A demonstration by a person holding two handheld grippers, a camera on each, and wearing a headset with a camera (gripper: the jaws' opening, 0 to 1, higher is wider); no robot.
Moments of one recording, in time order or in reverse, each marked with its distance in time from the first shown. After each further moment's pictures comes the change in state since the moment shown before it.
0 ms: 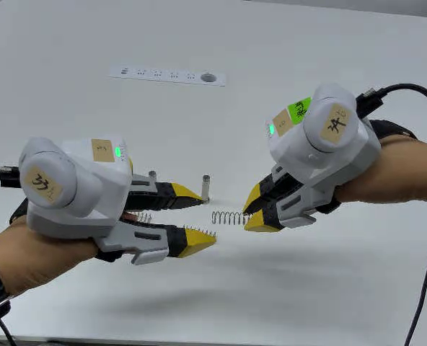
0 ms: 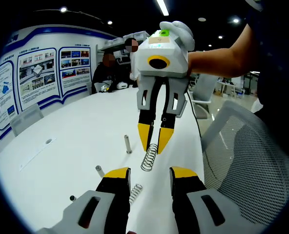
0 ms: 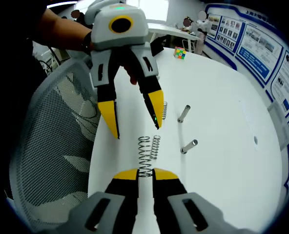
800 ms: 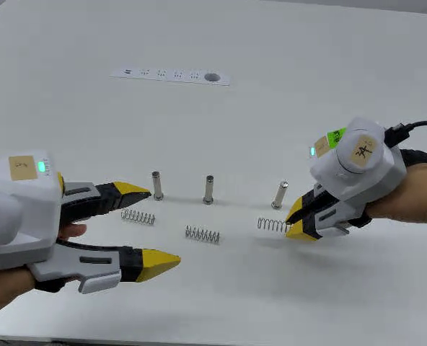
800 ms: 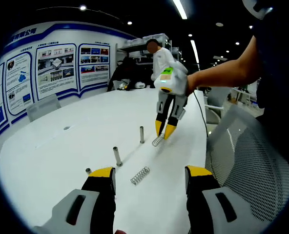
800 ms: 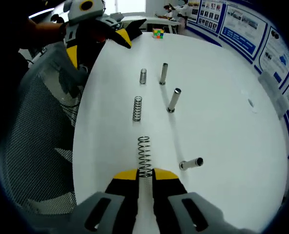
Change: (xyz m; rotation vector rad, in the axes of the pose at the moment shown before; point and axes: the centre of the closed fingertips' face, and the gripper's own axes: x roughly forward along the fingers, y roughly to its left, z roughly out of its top) left arm -0.045 0.005 -0.014 -0.088 -0.015 0.122; right arm 0.004 -0.022 -0.076 0.156 0.066 -0.060
